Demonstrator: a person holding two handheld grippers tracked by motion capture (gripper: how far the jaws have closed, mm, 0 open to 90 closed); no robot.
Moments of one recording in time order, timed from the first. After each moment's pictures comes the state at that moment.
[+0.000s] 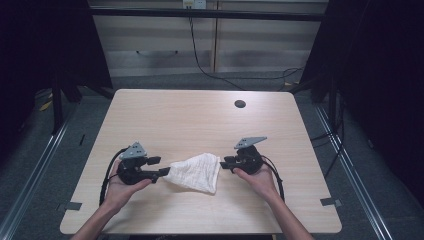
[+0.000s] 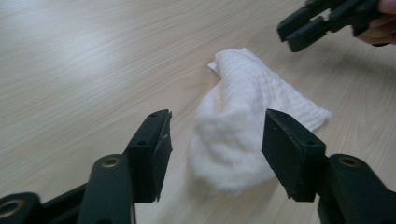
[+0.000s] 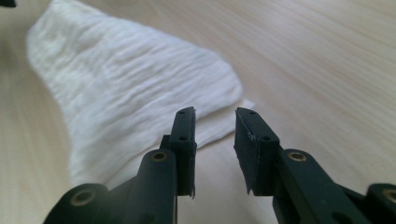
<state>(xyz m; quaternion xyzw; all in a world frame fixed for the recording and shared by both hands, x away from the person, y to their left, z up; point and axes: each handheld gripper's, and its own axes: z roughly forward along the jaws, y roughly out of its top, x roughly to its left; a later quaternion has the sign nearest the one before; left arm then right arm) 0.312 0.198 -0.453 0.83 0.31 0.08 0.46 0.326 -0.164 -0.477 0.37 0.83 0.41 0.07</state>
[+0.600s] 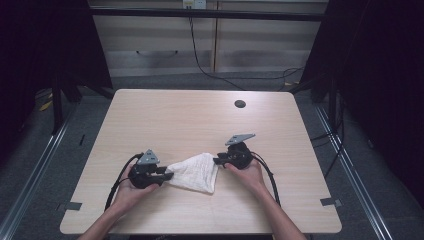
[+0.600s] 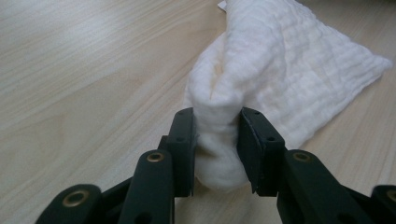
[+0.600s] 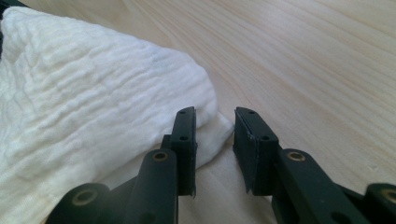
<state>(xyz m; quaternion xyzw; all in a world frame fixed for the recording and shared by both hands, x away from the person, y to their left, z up) 0.317 0.185 -0.492 0.87 0.30 0.08 0.38 0.358 -0.146 -0.508 0.37 0.83 0.40 0.08</state>
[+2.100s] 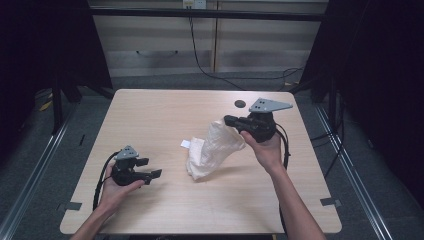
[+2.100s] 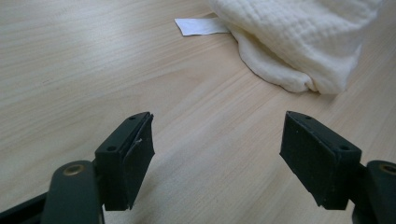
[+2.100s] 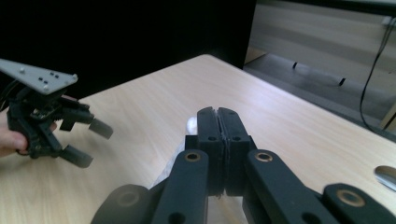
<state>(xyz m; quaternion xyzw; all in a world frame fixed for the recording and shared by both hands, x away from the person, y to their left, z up) 0.323 0.230 -0.486 0.82 0.36 0.08 0.43 0.339 -0.171 -0.351 0.32 0.76 0.53 0.18</state>
